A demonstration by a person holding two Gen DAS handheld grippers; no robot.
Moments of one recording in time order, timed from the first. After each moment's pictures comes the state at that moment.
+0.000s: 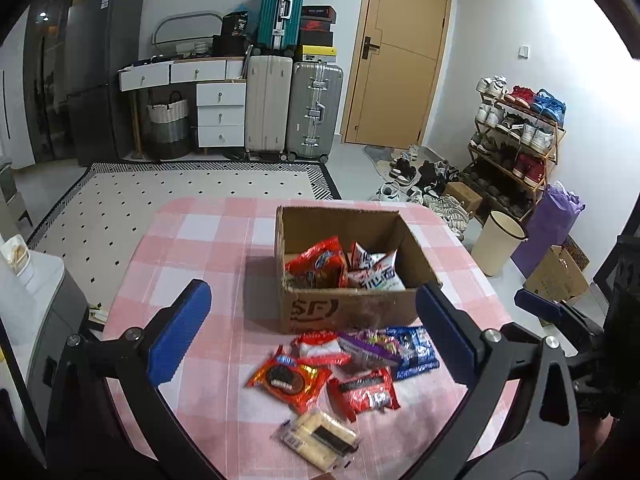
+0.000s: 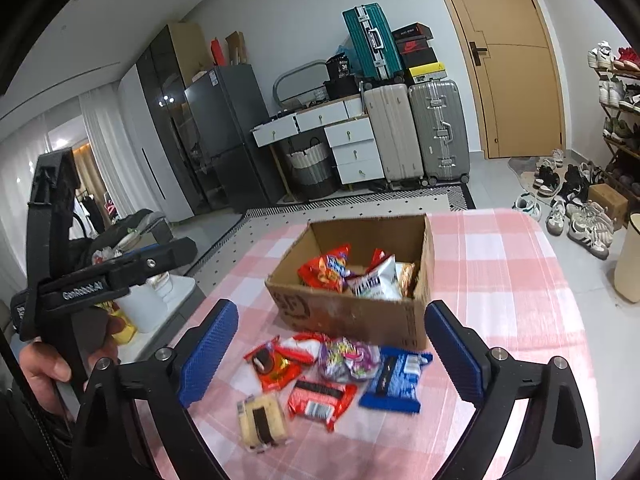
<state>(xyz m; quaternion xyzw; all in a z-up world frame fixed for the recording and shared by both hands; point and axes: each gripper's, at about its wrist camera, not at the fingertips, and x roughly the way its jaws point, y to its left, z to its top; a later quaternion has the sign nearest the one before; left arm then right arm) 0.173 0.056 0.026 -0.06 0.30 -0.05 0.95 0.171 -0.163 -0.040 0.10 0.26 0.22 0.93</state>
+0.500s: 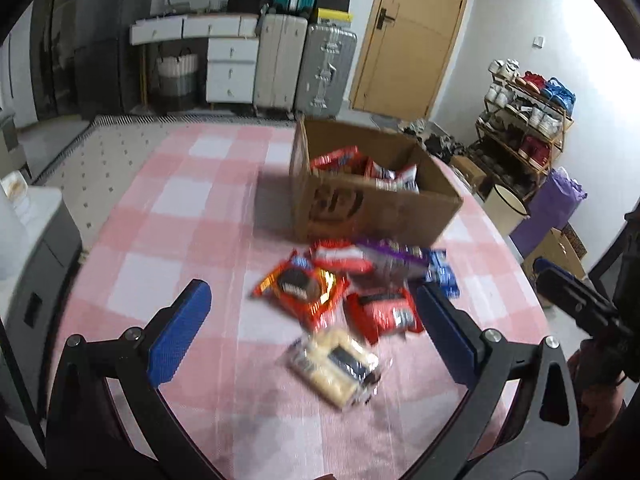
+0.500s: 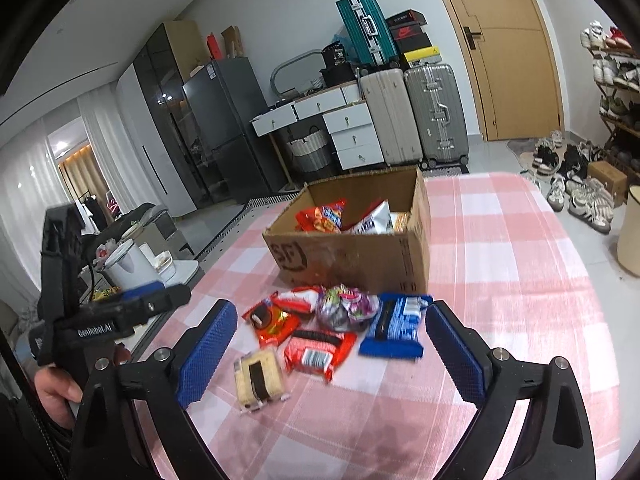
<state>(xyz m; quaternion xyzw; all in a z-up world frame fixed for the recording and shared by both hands) 0.127 0.074 -0.071 -0.09 0.37 -0.05 0.92 0.137 -0.173 -0.096 0.12 0.28 0.23 0.92</state>
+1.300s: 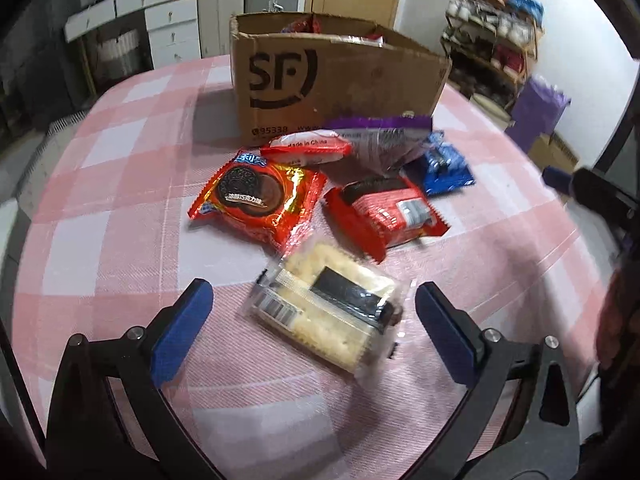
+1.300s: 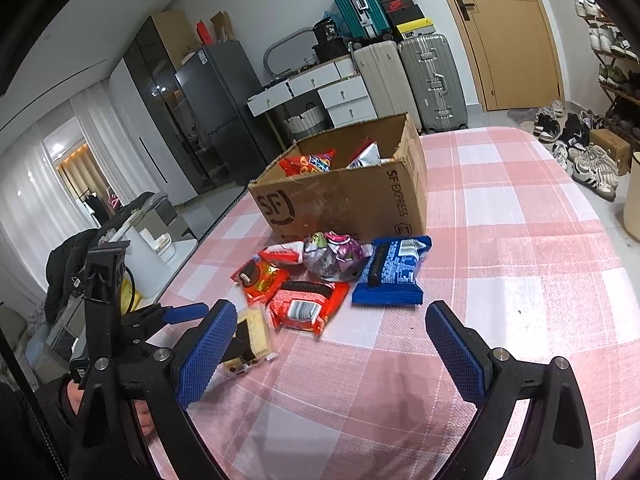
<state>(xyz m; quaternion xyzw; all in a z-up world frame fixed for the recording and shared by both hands) 0.157 0.028 -0.170 0.02 0.45 -0.12 0.88 0.136 -0.176 -0.144 0.14 0.32 0.23 0.91</state>
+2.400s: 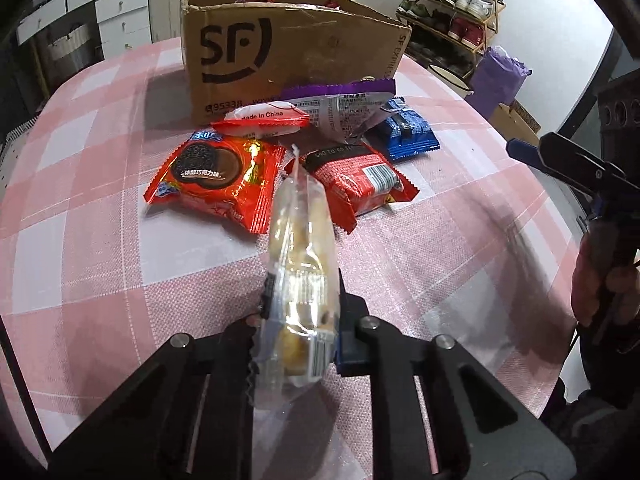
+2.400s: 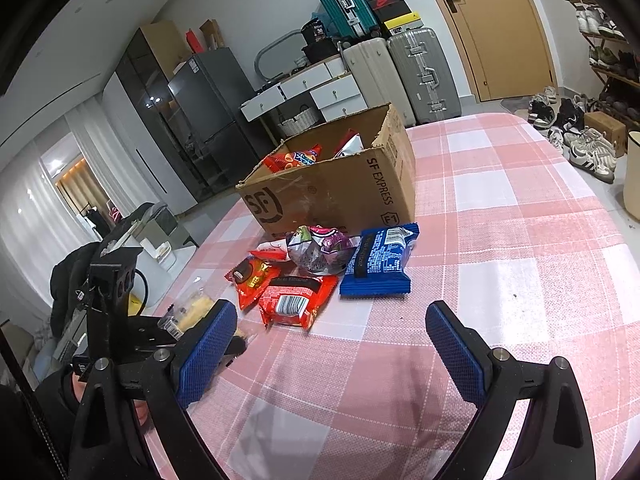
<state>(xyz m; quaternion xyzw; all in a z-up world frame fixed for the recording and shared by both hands) 0.178 0.017 -0.193 0.01 0.48 -0.21 0.85 0.130 -0.189 -0.155 0.16 0.32 0.23 0.90</state>
